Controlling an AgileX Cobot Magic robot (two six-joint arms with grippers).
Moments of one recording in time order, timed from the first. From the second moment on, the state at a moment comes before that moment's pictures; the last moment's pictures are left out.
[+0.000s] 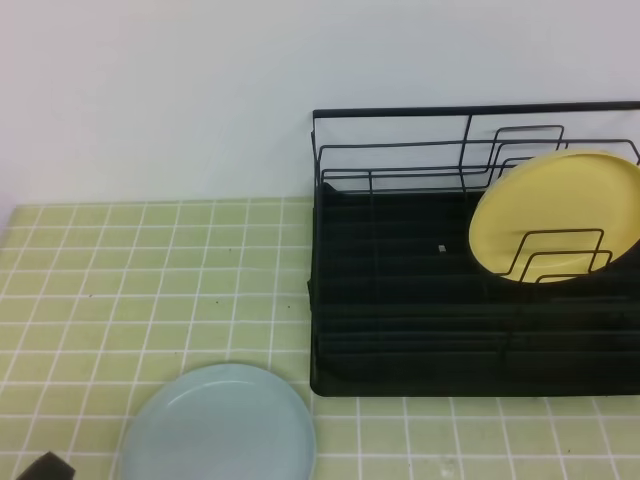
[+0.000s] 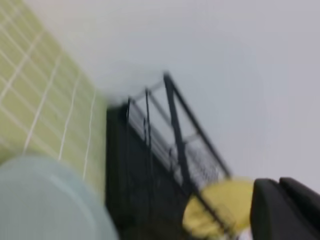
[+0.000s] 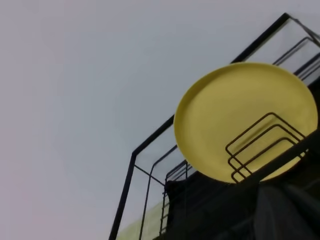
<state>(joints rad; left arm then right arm) -0.13 -0.01 0.00 -1.11 0.21 0.01 0.07 -0.03 -0.04 0.75 0.07 -0.06</state>
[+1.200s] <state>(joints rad) -0.13 0.75 -0.47 -0.67 0.47 0.50 0.07 0.54 -0.43 0.84 0.59 -0.68</state>
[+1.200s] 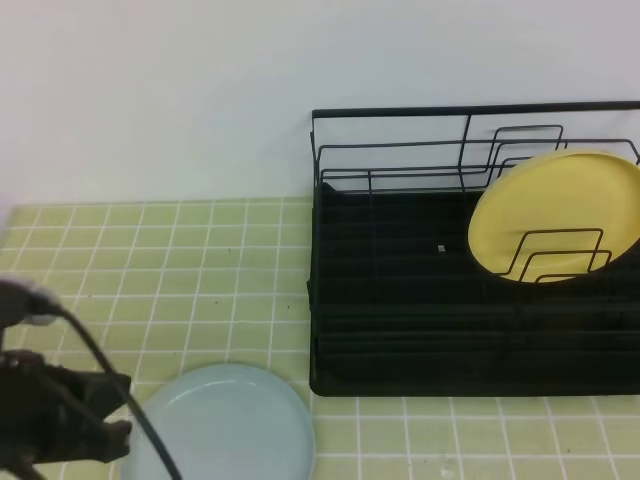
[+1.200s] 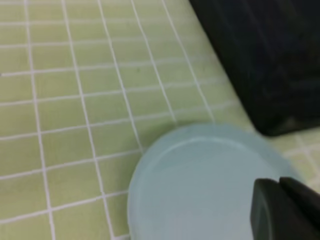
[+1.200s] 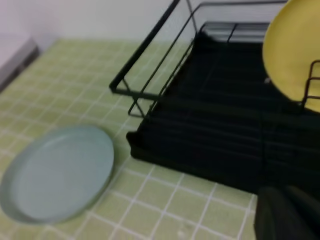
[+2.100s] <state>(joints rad) 0.16 1.36 -0.67 -0.86 0.73 0.69 0.07 0.85 -0.52 0.91 0.78 -0.80</state>
